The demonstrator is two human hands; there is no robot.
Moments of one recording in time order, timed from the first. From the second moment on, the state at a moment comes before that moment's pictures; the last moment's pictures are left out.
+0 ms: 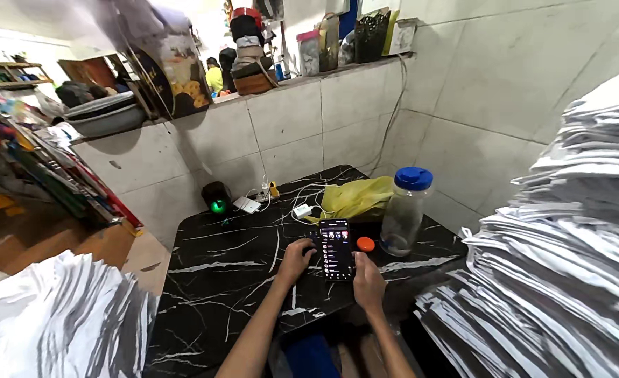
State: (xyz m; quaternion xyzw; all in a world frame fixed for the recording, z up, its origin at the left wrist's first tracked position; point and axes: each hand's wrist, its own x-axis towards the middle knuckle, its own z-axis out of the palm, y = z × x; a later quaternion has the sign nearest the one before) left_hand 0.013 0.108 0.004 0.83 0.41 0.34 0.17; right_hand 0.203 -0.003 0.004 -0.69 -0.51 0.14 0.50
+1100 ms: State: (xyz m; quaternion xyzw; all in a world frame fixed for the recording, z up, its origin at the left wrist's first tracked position) left_hand 0.021 0.104 0.001 0.81 0.49 0.29 0.12; right_hand 0.199 0.000 0.007 -0.72 -0.51 0.11 0.46
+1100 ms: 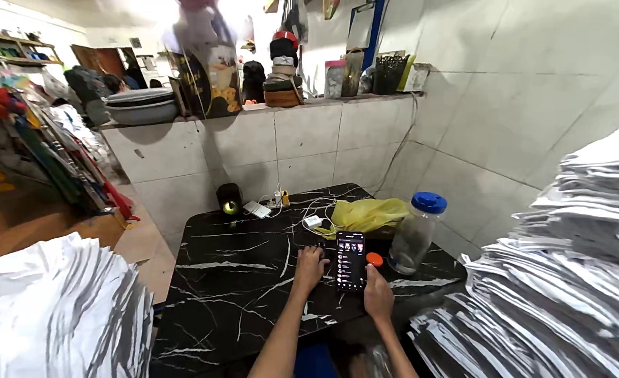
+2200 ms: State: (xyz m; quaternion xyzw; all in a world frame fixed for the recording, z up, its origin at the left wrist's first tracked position) left_hand 0.021 0.103 -0.004 0.83 0.45 0.30 0.17; right_hand 0.196 0.000 0.004 -0.72 -0.52 0.08 0.46
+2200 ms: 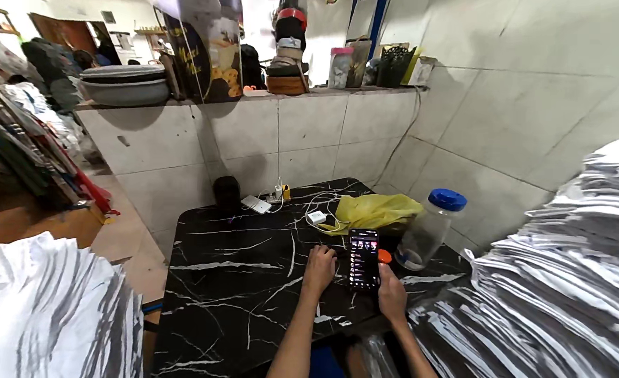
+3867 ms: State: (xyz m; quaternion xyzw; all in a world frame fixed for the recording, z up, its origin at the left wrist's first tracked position) left_hand -0.624 -0.293 0.082 0.10 0.92 0.36 0.13; right_hand 0.061 -0.056 0.029 -0.40 -0.75 0.06 0.52
